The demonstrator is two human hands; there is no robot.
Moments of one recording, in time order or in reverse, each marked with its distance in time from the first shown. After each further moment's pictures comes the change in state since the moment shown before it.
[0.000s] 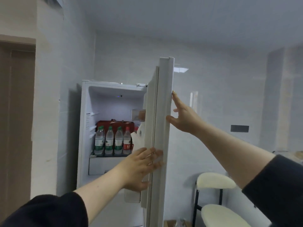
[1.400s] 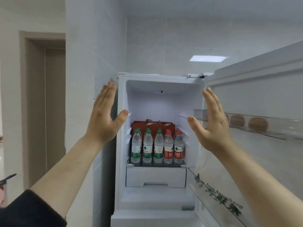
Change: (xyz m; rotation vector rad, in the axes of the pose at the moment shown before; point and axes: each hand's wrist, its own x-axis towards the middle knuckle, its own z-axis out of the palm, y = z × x) left_hand -0.096 -0.306 0.035 -0.332 0.778 -0.666; right_hand 0.118 -0.074 0.200 0.247 0.429 -0.104
